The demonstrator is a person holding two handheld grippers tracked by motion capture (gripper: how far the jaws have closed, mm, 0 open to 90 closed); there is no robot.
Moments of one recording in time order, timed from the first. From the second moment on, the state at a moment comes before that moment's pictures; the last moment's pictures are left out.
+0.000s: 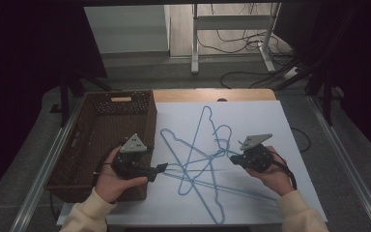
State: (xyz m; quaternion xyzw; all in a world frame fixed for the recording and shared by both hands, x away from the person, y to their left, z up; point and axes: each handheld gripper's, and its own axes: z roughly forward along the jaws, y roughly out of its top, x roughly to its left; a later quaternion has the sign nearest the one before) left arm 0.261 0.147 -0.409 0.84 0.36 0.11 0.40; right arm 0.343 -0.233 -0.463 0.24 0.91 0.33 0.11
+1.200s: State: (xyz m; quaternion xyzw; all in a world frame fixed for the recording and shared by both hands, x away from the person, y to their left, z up) left arm 0.268 0.115 -0.423 0.86 0.33 0.09 0.38; right arm 0.324 -0.232 -0.427 0.18 0.90 0.40 0.07
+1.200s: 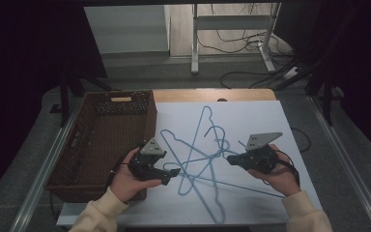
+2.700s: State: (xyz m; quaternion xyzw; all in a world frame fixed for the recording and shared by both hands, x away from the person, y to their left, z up) left arm 0.287 0.062 -0.429 0.90 0.23 0.00 0.37; right arm 0.319 -0.237 -0.414 0.17 0.88 0.44 0.06
